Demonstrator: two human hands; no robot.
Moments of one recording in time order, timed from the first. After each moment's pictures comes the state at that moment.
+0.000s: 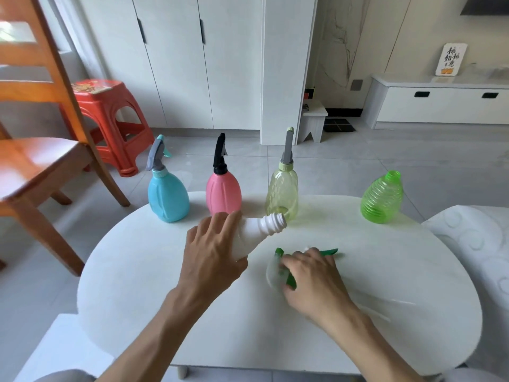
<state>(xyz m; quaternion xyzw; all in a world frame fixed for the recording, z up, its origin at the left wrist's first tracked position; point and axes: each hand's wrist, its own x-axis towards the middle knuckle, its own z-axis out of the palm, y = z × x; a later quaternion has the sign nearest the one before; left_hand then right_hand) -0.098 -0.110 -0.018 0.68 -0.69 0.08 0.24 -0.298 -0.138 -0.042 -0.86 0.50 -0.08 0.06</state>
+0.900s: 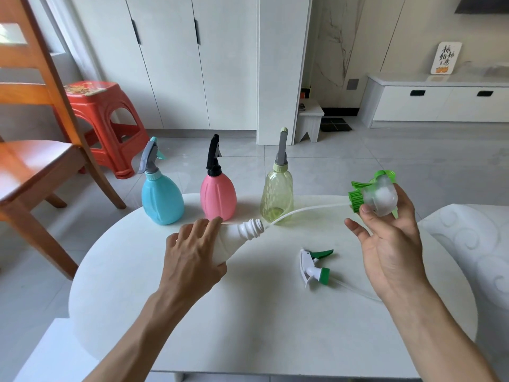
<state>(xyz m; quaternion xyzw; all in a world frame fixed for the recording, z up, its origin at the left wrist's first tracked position) -0.077 -0.111 -0.029 0.72 -0.67 0.09 0.17 -0.362 -0.172 0.024 -0.38 0.35 -0.67 0.53</state>
